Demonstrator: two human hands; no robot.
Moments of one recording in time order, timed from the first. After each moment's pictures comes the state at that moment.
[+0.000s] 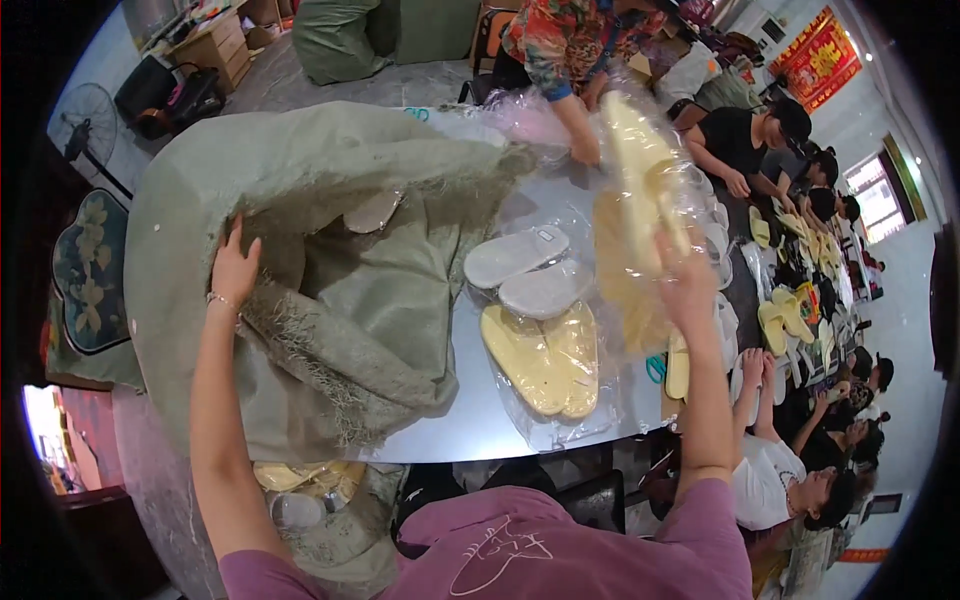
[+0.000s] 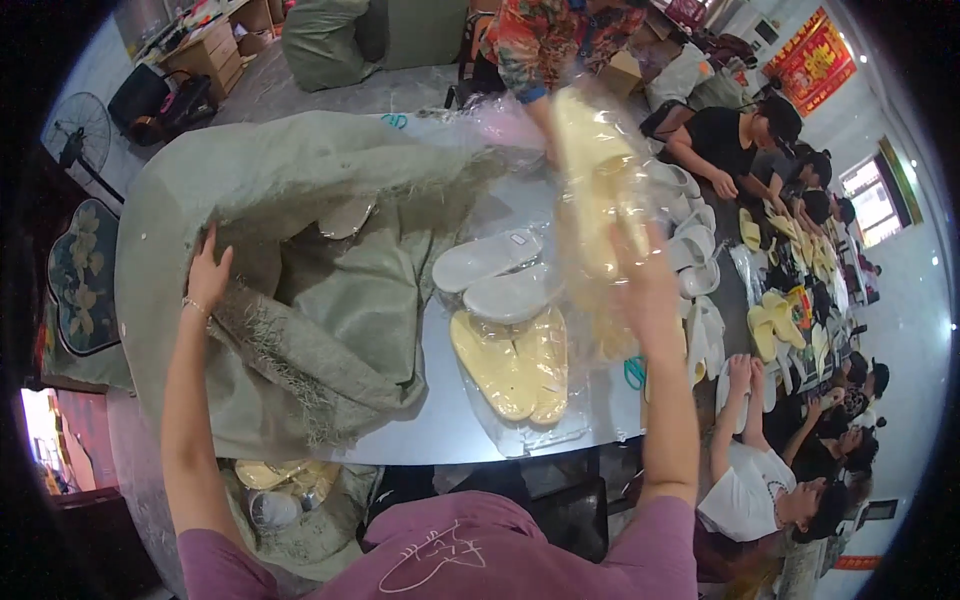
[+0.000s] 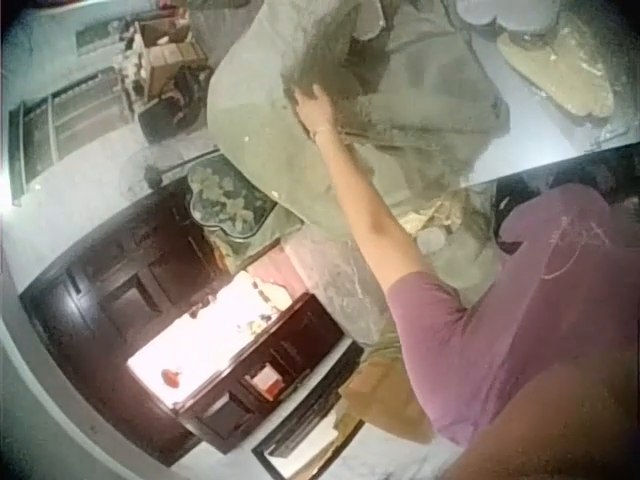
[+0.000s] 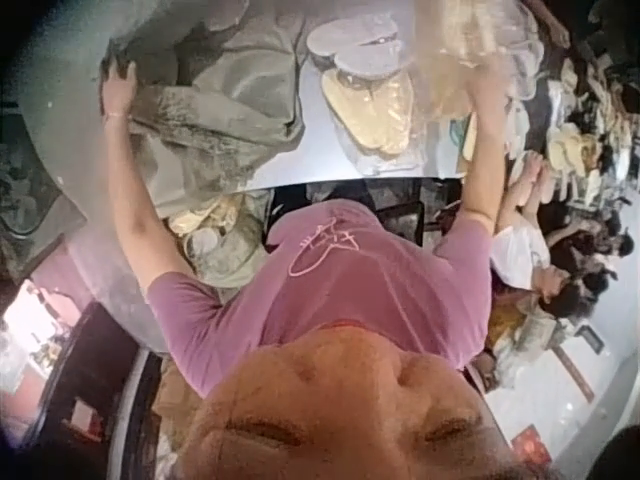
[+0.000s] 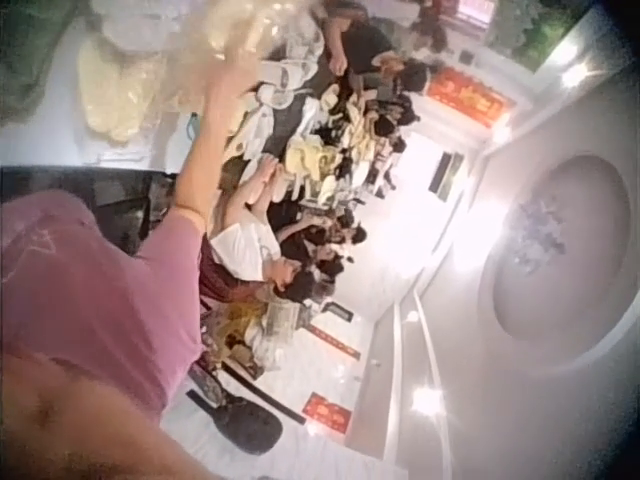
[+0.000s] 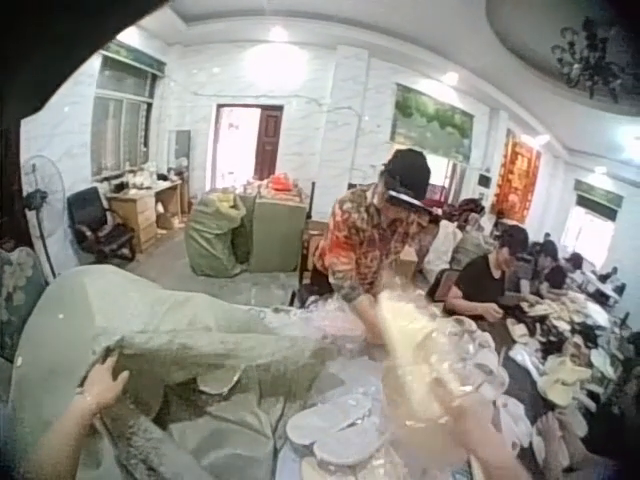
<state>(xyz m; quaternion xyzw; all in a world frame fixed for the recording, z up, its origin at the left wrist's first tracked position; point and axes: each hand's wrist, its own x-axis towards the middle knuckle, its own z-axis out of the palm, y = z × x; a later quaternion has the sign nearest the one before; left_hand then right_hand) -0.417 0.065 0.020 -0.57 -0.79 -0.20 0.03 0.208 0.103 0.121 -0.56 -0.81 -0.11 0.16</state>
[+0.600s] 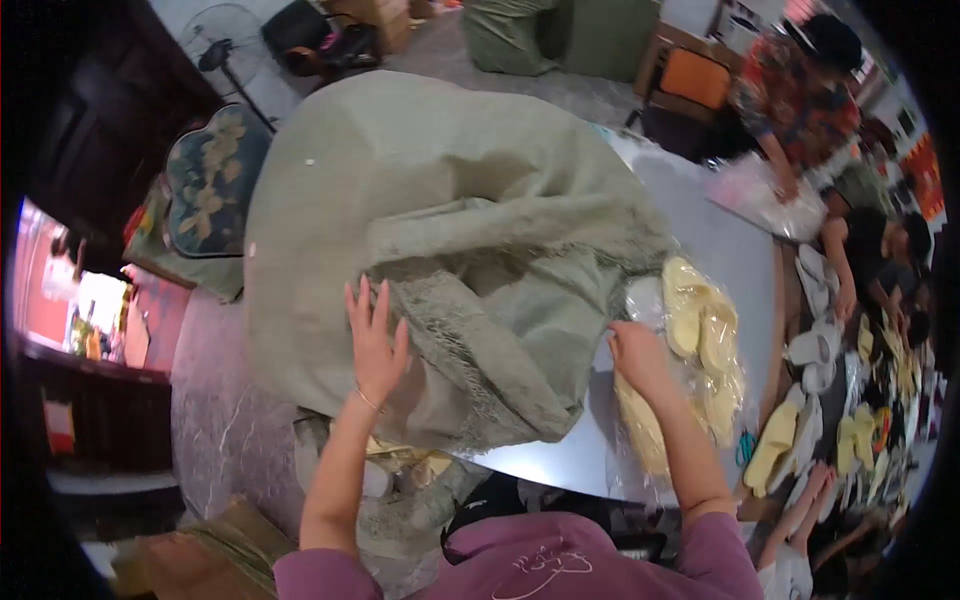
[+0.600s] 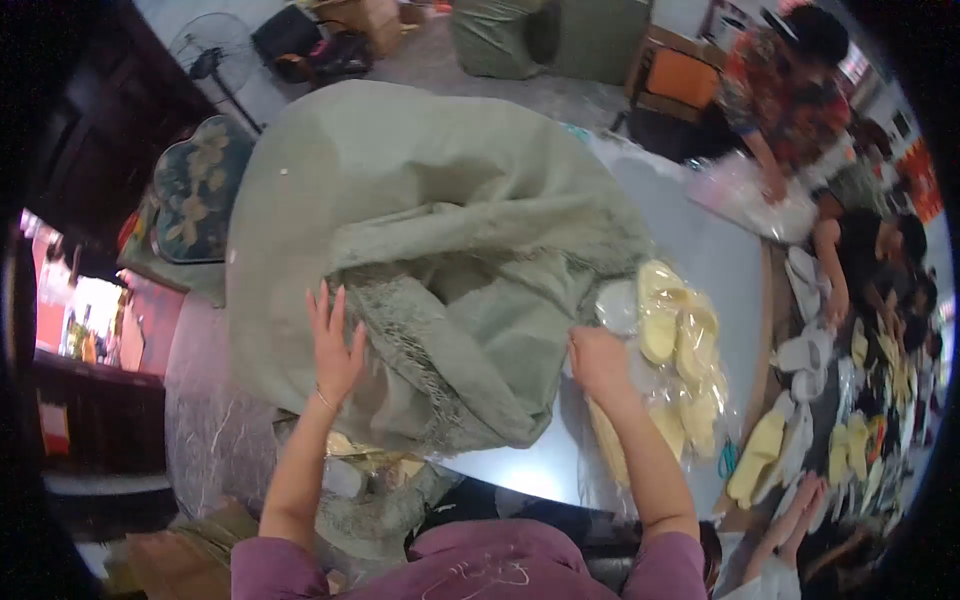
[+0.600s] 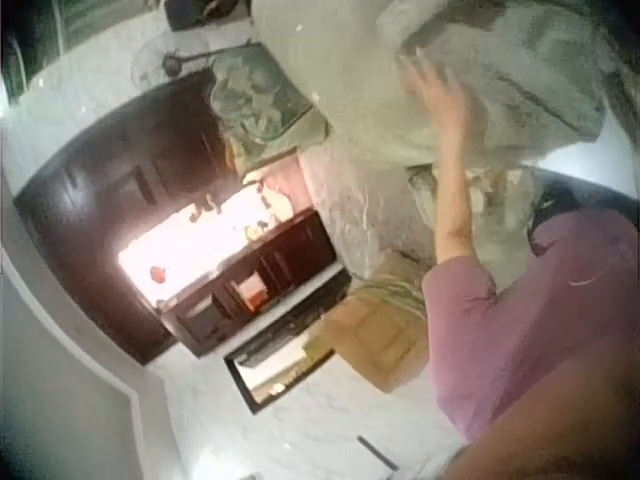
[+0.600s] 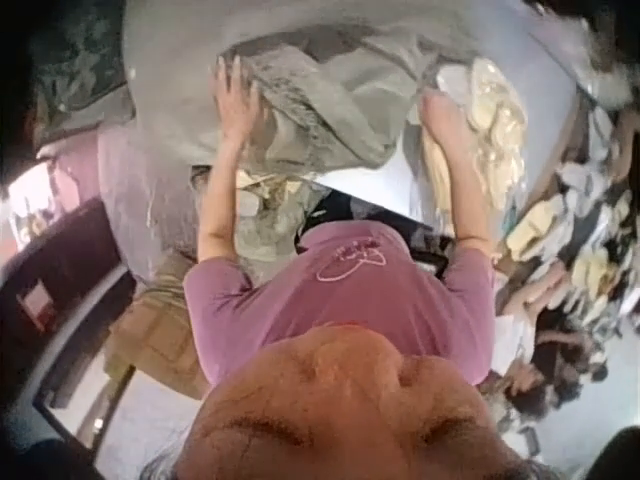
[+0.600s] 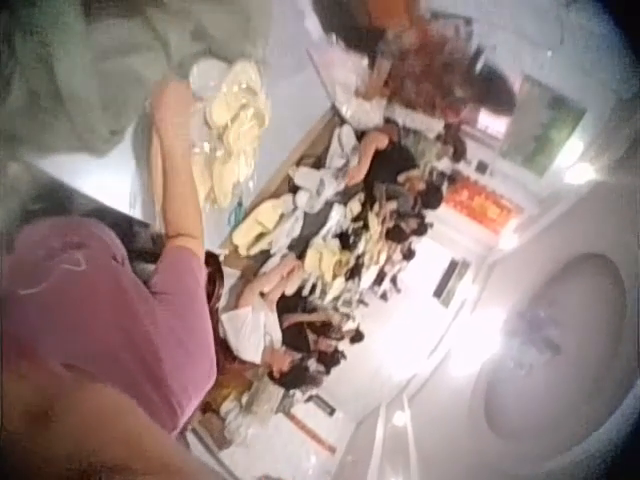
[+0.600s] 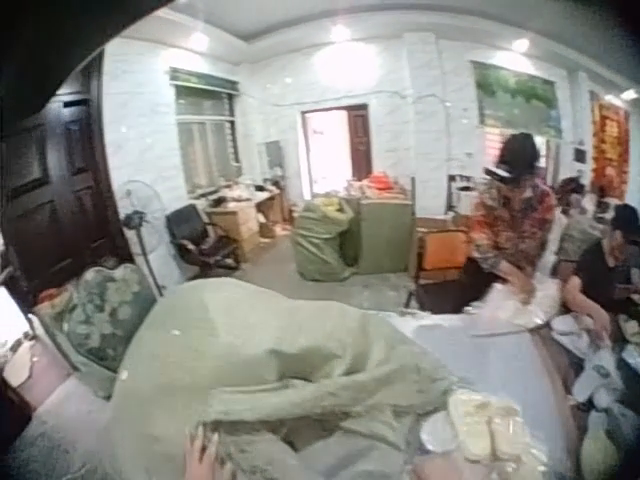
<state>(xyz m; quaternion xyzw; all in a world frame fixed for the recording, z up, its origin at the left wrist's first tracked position) -0.385 -0.082 0.006 -0.56 -0.77 -0.30 0.04 -0.045 0.101 -0.008 -0.44 -0.88 0.17 0.03</state>
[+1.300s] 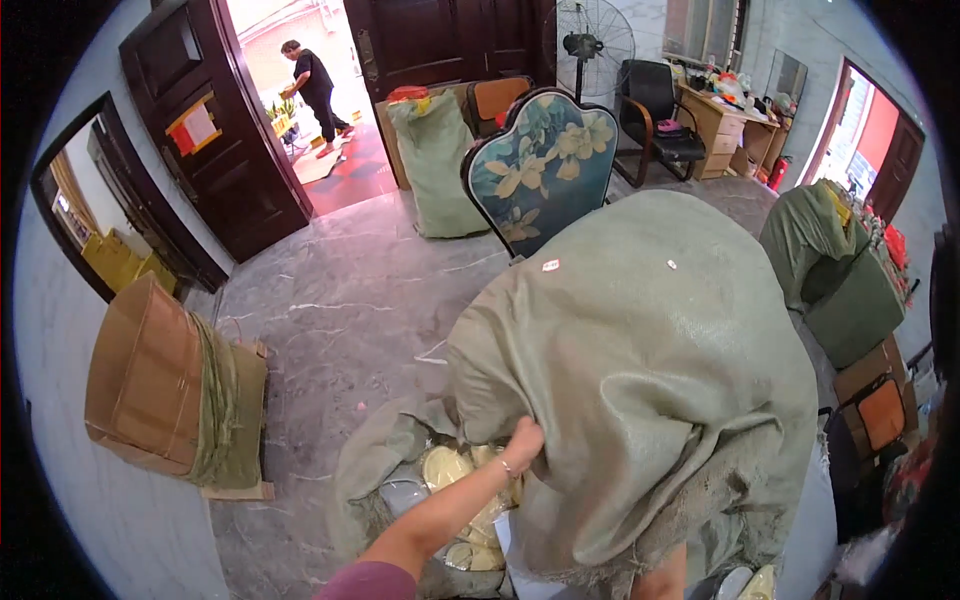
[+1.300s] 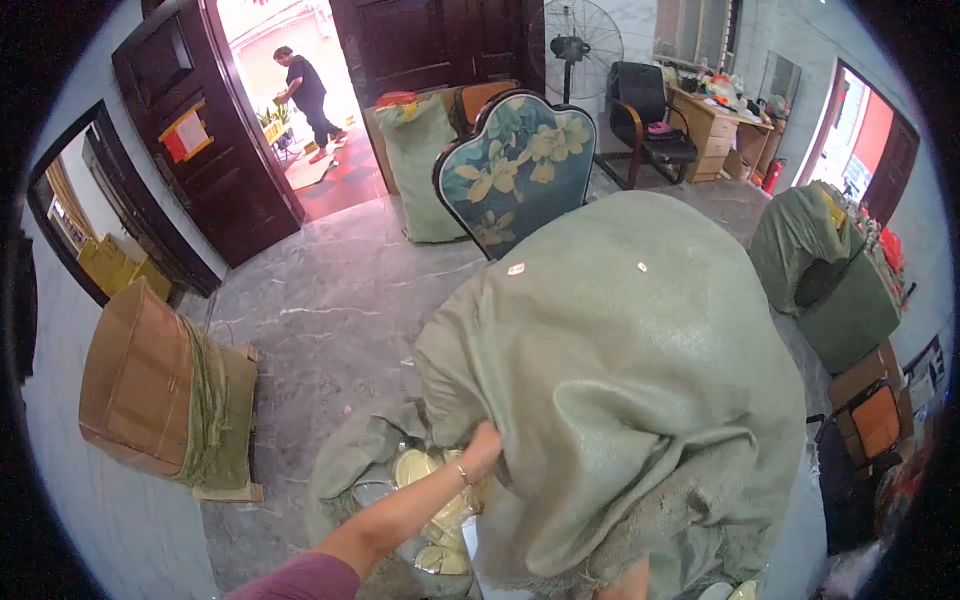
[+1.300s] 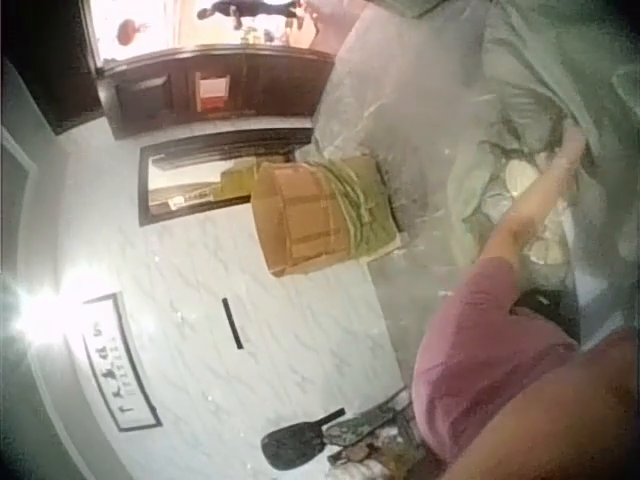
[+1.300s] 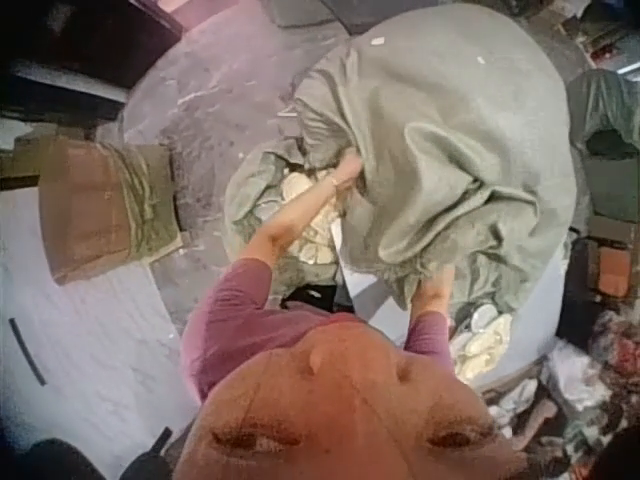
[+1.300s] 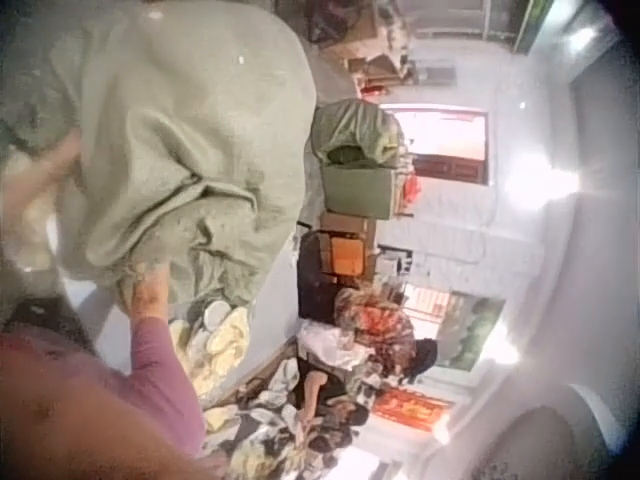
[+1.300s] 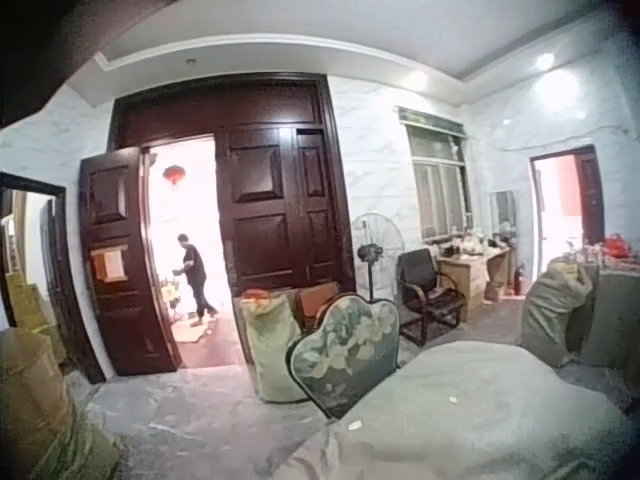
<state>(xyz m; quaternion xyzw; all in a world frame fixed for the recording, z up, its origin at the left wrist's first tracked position) -0.503 -0.151 -0.192 0.03 -0.66 -0.71 -0.24 -0.510 0.070 -0.217 -0.10 -0.96 0.25 -0.02</state>
